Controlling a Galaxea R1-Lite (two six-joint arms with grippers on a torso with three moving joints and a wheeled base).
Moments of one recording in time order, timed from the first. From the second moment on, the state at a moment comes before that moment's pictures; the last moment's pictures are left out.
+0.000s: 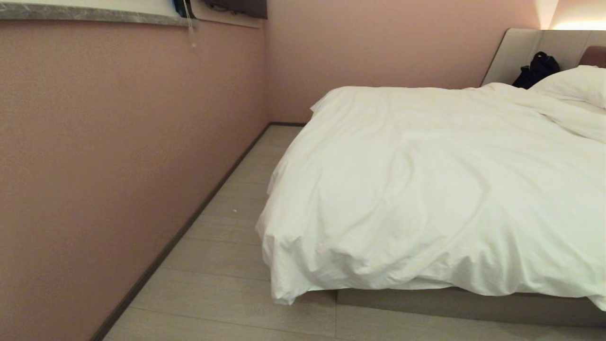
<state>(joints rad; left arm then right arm) 0.00 0.00 0.00 -0.06 0.03 -0.02 -0.01 0.00 0.00 0.00 0.01 -0.03</state>
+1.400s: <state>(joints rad) 0.00 0.00 0.00 -0.06 0.03 -0.02 -0.01 0.00 0.00 0.00 0.01 -0.03</state>
